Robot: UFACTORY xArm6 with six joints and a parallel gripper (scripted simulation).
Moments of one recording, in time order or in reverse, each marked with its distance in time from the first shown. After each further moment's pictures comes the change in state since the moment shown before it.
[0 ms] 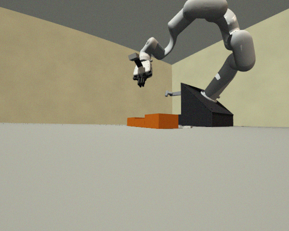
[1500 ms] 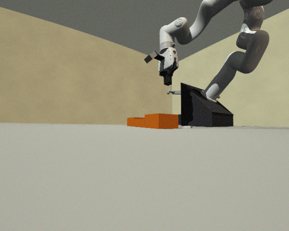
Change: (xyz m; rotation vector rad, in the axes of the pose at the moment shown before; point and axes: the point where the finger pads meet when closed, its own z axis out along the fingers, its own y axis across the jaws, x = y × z) arm -0.011 -0.137 0.019 -0.234 -0.400 0.538
